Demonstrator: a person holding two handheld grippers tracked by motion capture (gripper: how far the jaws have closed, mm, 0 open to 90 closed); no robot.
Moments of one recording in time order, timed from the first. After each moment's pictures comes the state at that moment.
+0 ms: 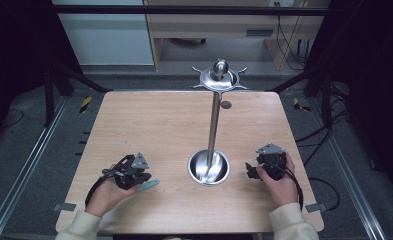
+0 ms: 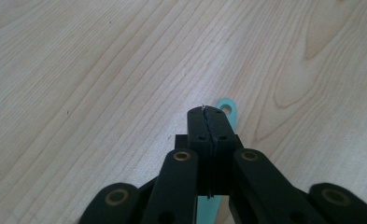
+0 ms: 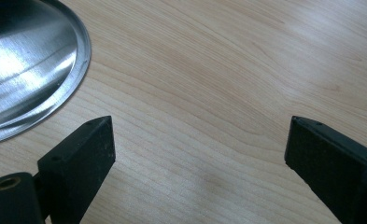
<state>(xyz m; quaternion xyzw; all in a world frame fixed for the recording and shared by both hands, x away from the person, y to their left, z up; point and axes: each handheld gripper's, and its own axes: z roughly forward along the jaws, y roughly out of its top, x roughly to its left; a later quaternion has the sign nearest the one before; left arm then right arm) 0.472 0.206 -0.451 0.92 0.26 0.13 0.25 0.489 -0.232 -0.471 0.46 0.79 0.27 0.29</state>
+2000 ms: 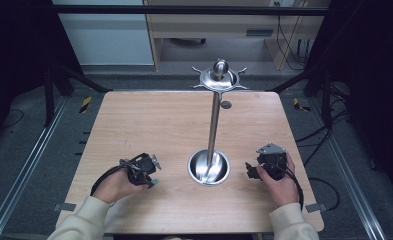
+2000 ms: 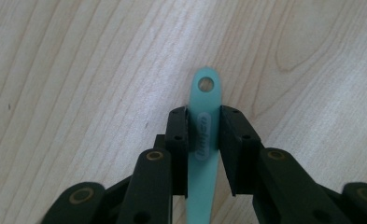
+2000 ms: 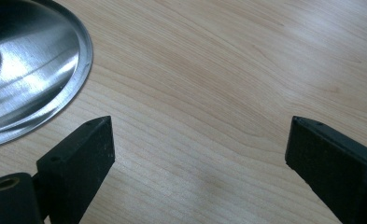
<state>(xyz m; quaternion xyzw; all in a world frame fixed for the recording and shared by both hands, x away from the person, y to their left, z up) 0.498 0.180 -0.461 0.97 0.23 0.04 0.10 0.489 -0.232 -0.470 0.47 0.79 0.28 0.29</state>
